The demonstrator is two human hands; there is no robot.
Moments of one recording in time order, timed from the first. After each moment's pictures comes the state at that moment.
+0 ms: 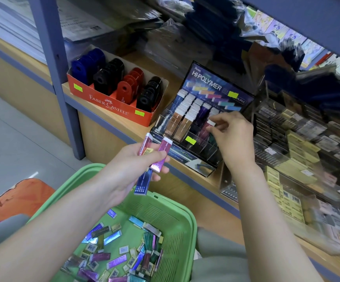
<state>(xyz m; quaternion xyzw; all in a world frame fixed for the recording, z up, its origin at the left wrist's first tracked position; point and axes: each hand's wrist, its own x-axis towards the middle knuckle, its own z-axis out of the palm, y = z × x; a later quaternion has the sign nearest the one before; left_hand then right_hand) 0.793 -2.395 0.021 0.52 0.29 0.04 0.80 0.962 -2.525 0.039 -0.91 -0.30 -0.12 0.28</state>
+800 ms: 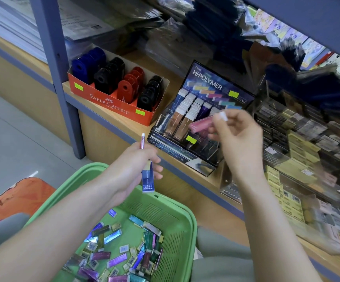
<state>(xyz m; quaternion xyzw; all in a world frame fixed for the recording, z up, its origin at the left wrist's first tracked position) 0.796 -2.394 0.019 0.51 0.31 0.02 0.80 0.909 -2.525 0.067 -0.81 -0.21 -0.01 0.55</state>
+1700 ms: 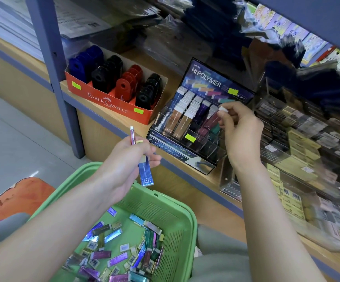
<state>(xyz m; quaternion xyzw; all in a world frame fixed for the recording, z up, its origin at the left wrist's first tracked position) 0.797 -2.392 0.021 0.45 0.33 0.10 0.82 0.958 -2.528 0.045 -0.86 -0.28 -0.15 0.39</state>
